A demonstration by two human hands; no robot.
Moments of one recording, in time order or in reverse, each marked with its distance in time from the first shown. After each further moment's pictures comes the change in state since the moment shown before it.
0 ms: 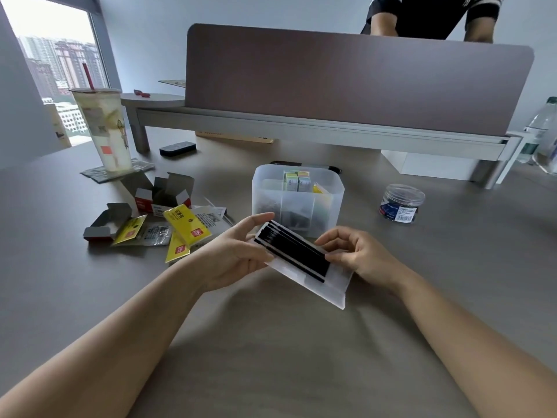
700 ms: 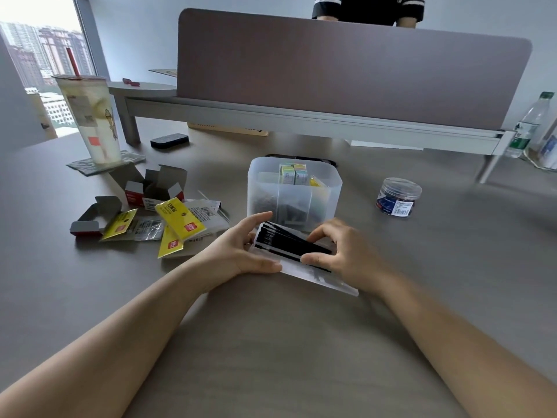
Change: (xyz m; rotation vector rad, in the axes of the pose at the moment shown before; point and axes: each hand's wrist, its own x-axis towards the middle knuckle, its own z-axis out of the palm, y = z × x) left_hand -0.004 -0.009 0.003 0.511 0.109 0.078; right_hand -0.002 -0.011 0.018 -0.528 0.170 -0.096
